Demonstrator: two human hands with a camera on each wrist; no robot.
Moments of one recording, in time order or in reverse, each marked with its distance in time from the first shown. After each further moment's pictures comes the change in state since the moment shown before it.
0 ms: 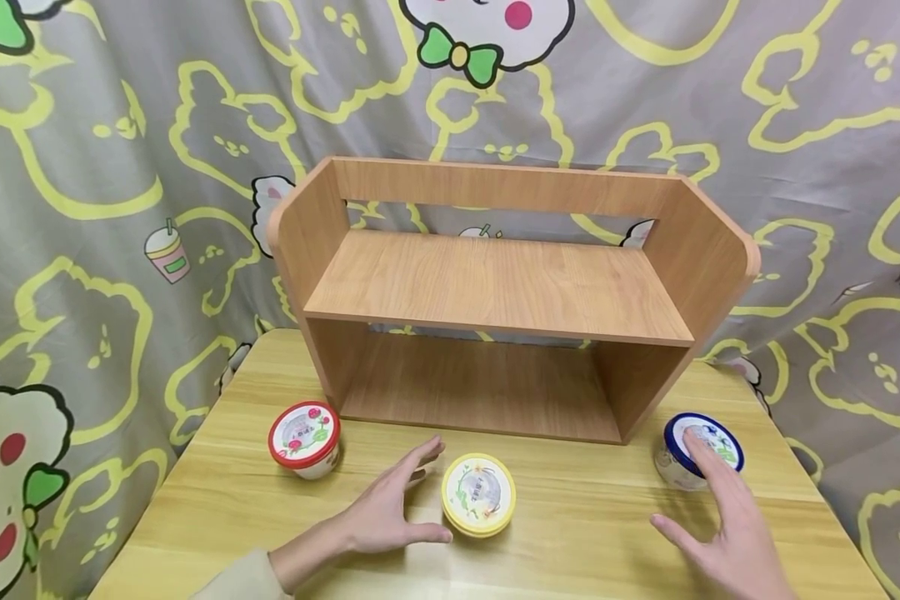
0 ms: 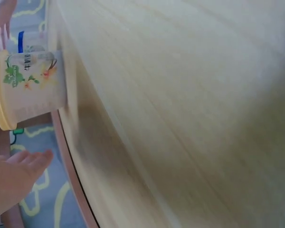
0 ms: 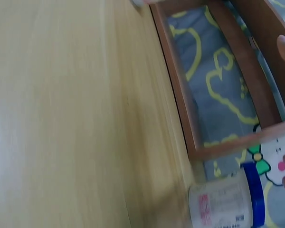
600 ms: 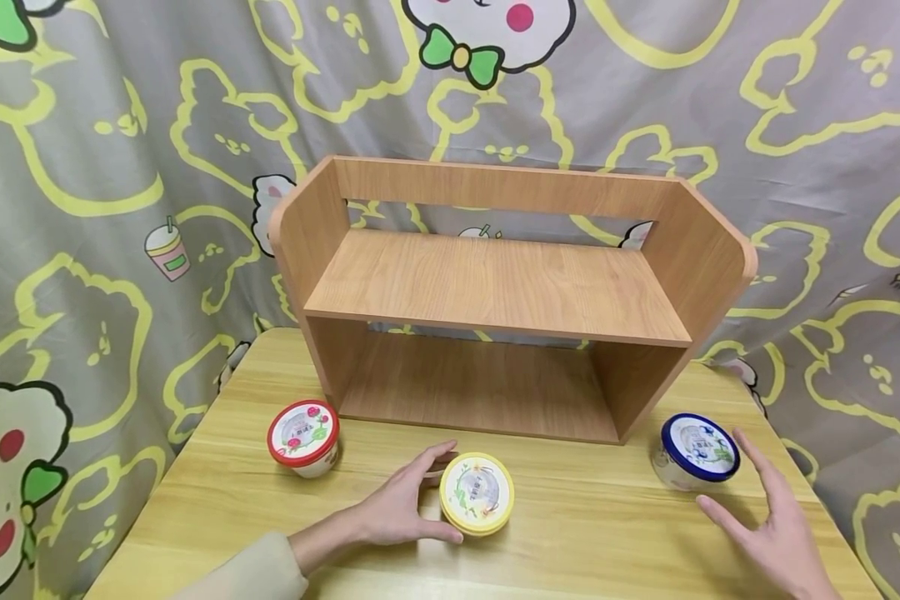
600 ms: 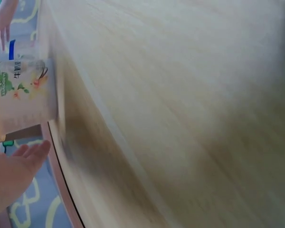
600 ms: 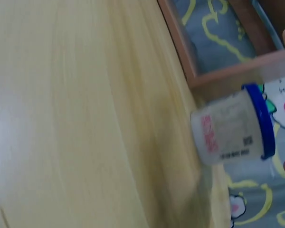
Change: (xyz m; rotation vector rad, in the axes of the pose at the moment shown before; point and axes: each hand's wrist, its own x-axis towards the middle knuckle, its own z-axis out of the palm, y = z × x) left_hand 0.018 -0.006 0.011 -0.063 -0.092 -0.009; right_hand -0.009 0.053 -0.025 0.057 0.025 0.201
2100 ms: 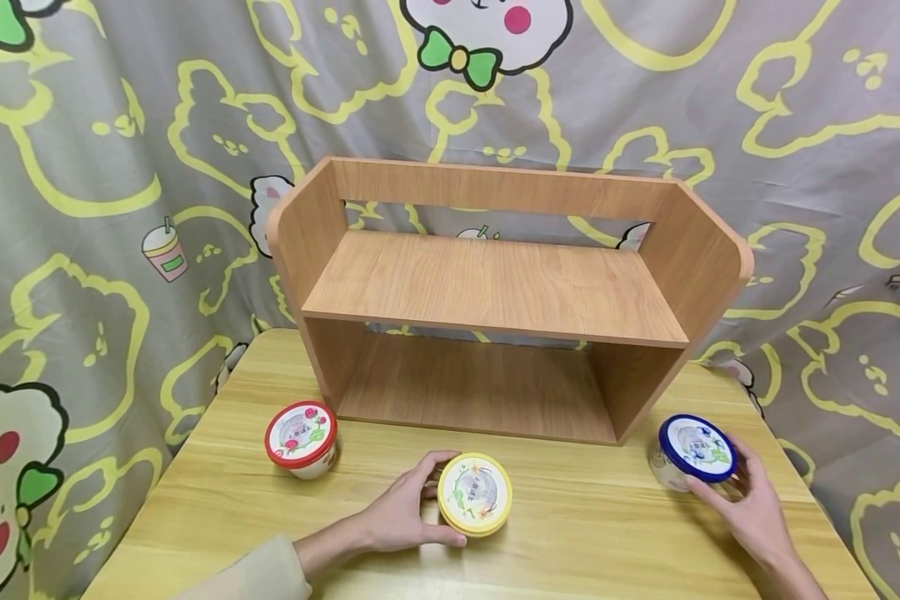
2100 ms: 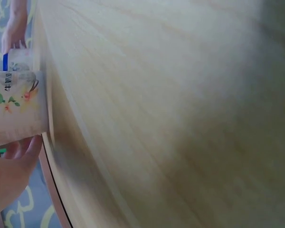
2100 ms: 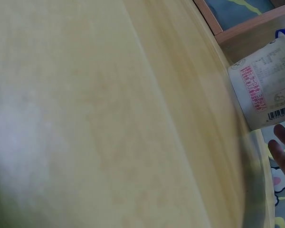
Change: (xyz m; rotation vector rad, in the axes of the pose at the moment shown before) left_hand 0.002 -0.003 0.011 -0.085 0.014 -0.007; right_hand 0.007 0.050 0.029 0.146 -0.004 0.249
